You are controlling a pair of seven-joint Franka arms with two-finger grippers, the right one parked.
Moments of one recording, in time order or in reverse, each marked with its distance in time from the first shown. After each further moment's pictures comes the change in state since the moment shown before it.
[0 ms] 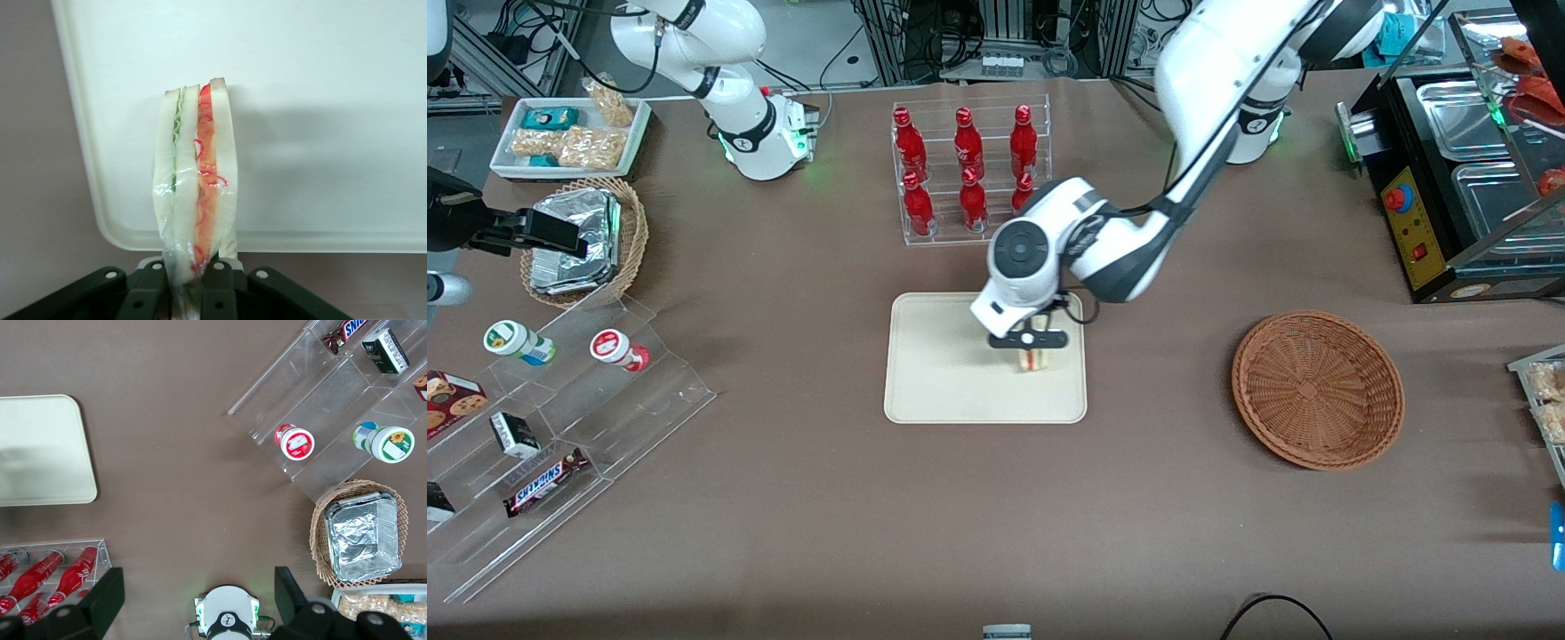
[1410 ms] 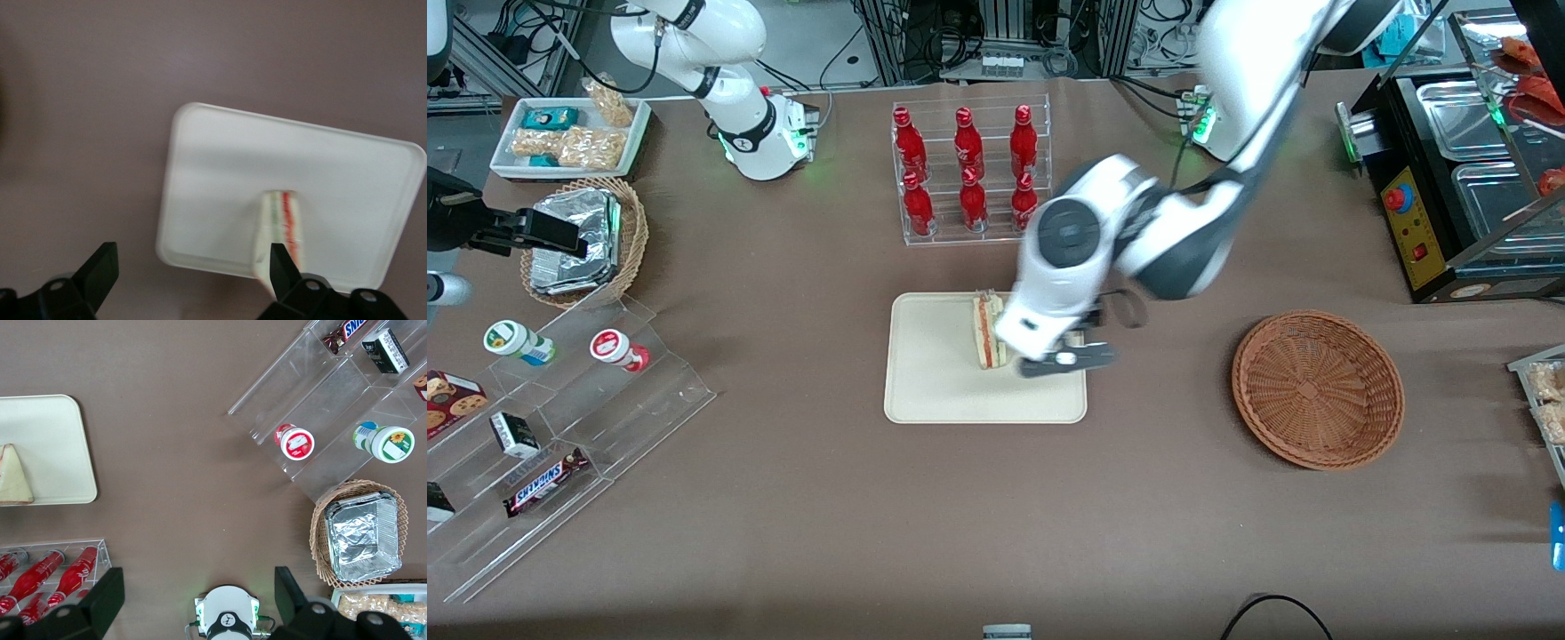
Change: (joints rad) arm 0.141 -0.149 0.040 0.191 0.006 -0.241 -0.019
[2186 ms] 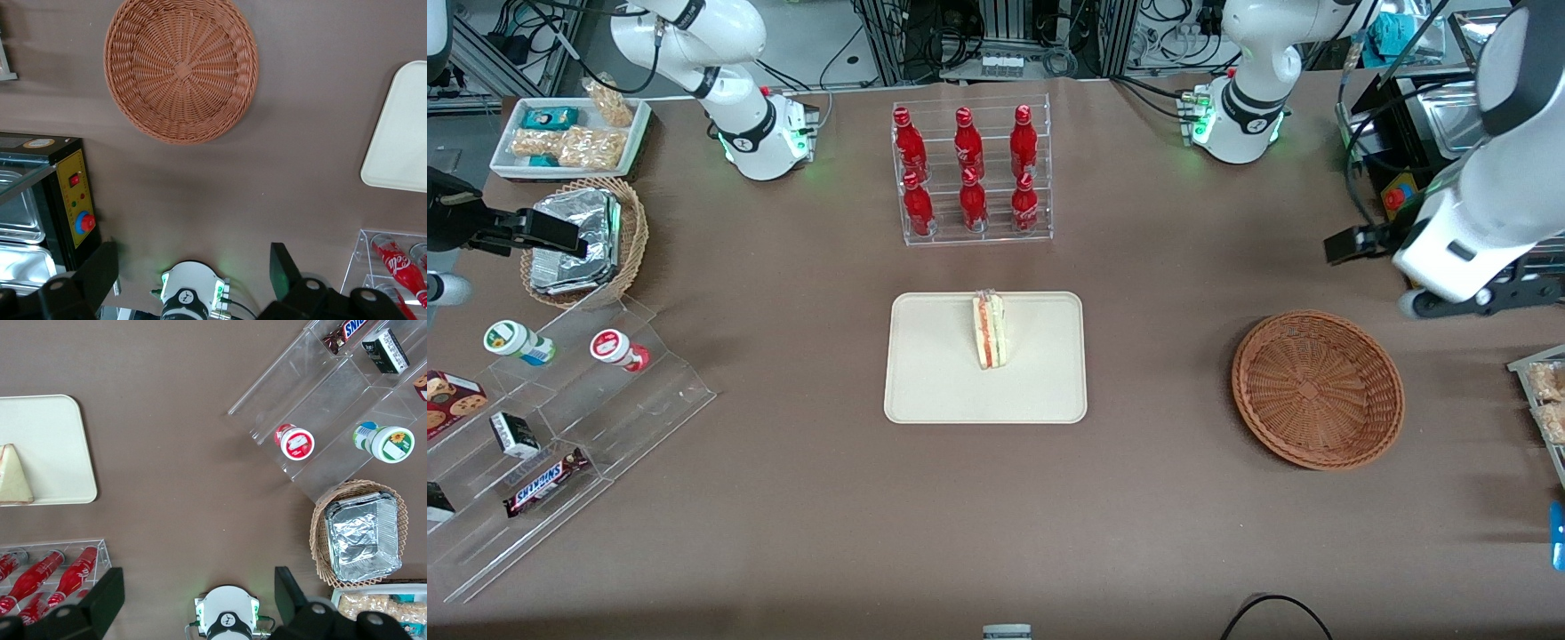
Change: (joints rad) arm 0.474 -0.338 0.004 -0.014 -0.002 -0.519 0.579
